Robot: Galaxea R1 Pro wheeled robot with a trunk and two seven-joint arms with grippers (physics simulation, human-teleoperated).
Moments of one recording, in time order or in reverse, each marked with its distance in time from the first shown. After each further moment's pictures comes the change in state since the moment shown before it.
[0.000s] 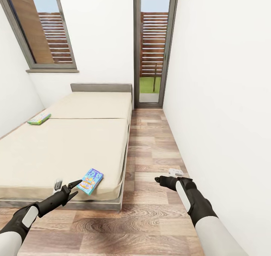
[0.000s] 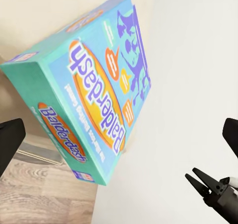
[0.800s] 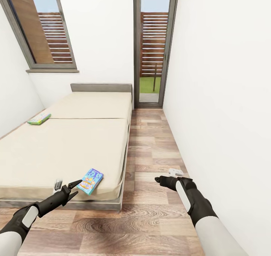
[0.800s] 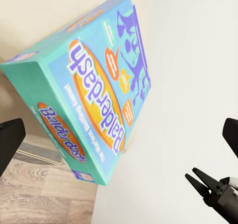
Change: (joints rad) left arm 0.000 -0.001 0.000 0.000 0.000 0.000 0.000; right arm 0.000 0.000 -0.001 -0.001 0.000 0.000 0.000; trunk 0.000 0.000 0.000
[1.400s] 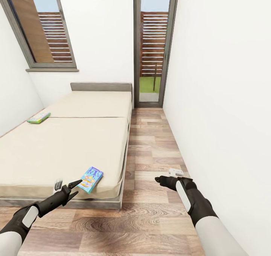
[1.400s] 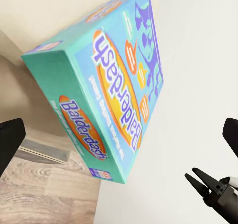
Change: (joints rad) left arm 0.000 -0.001 0.000 0.000 0.000 0.000 0.000; right arm 0.000 0.000 -0.003 0.000 0.000 0.000 0.000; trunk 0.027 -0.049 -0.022
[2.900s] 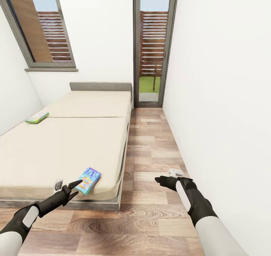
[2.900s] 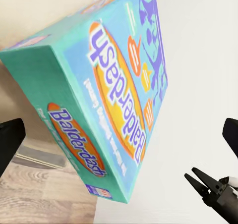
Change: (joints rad) left arm 0.000 -0.002 0.000 0.000 0.000 0.000 0.000; right arm 0.000 0.000 0.001 0.001 0.000 0.000 0.000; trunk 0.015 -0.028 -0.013
